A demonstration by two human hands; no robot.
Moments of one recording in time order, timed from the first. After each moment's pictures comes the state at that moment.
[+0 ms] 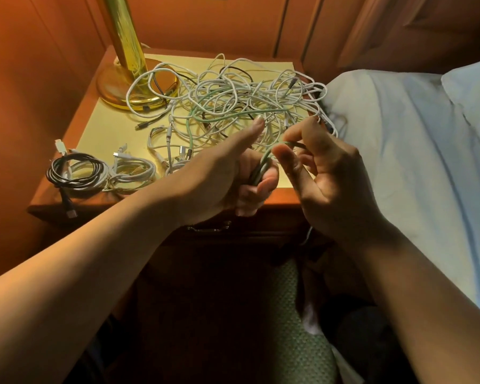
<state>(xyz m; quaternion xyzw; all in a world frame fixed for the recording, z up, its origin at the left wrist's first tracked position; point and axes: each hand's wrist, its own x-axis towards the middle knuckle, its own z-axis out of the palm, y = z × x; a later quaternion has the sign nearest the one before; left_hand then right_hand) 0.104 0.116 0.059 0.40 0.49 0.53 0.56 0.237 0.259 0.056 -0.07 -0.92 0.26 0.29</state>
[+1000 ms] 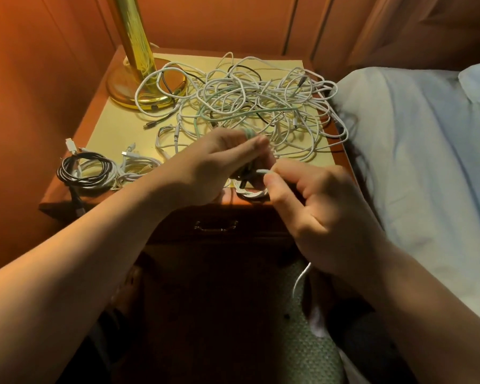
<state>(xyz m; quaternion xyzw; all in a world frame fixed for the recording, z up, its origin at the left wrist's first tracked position) 0.080 0.111 0.053 0.45 0.63 0.52 0.35 0.247 0.225 0.067 -0.05 -0.92 0.32 0.21</state>
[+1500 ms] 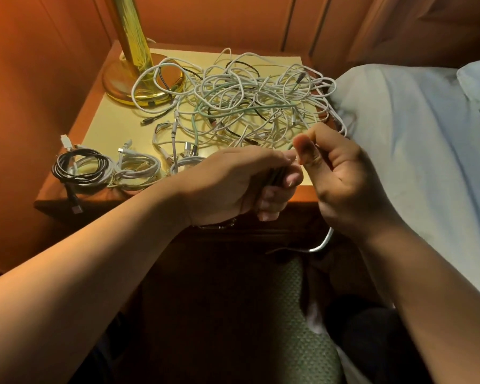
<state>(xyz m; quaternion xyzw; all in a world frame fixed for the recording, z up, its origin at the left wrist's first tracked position) 0.108 0.122 0.057 0.39 0.40 0.54 0.63 0.239 0.264 0.050 -0.11 -0.88 0.39 0.23</state>
